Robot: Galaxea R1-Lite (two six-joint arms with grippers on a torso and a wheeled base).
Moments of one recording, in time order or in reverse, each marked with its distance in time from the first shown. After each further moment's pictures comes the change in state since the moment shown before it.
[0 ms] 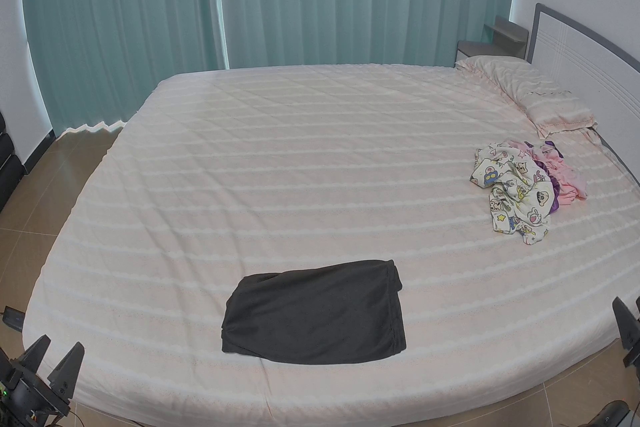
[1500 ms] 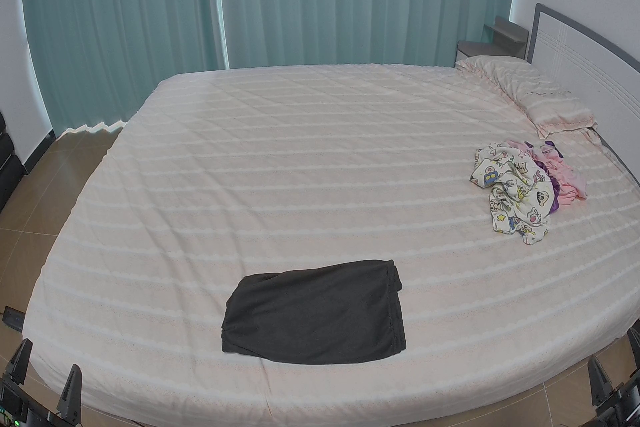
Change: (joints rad) left arm 0.178 -0.309 0.045 0.085 -0.099 0.346; right arm -0.183 -0.367 0.083 0.248 0.255 -0.343
